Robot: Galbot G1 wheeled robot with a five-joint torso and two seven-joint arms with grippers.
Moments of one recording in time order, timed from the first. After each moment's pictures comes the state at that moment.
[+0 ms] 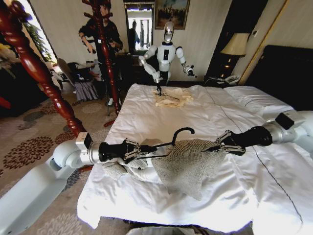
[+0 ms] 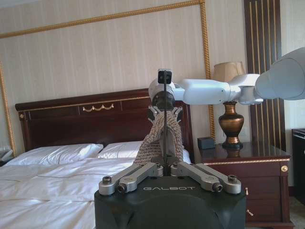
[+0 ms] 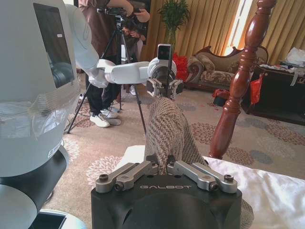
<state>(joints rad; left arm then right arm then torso) 0.91 -0.63 -0.33 -2.17 -0.95 0.24 0.90 -1.24 0.10 0.79 1.90 1.12 -0.02 -1.37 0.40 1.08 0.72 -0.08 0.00</state>
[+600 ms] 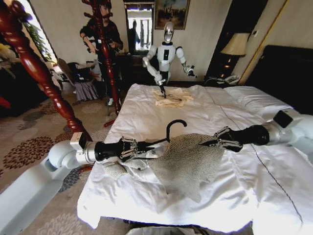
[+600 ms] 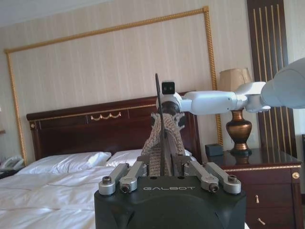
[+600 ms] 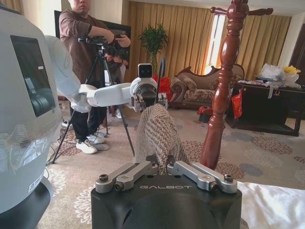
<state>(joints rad) 0.94 -0.62 -0.40 -2.18 -0.99 0.21 0.89 -1.28 0.11 0.80 1.92 1.23 -0.03 -1.27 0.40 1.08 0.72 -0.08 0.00</state>
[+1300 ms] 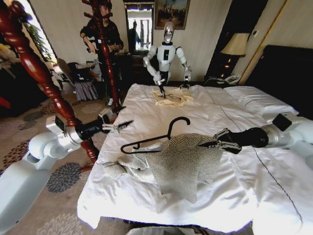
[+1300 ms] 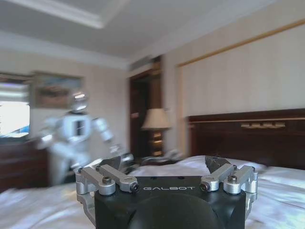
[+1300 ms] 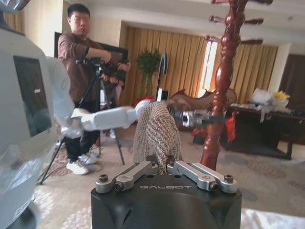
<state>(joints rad) 1.03 -0.72 -0.59 -2.02 -0.98 0.24 0.33 -1.27 0.18 0.82 1.97 1.29 0.00 -1.21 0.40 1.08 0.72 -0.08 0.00</state>
